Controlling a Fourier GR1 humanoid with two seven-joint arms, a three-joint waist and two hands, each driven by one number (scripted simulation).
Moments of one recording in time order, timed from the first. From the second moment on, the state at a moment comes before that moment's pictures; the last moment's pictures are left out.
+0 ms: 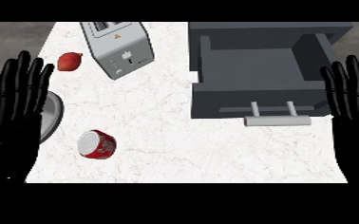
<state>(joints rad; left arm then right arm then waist) -0.02 0.11 0.01 -2.10 -0.02 -0.01 0.01 0.00 -0.11 -0.01 -2.10 -0.02 0.02 -0.03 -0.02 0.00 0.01</state>
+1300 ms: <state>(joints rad) 0.28 0.48 0.17 -2.10 0.66 -0.69 0.16 0.20 -0.10 -0.09 -2.09 -0.04 0.03 0.13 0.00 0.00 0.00</state>
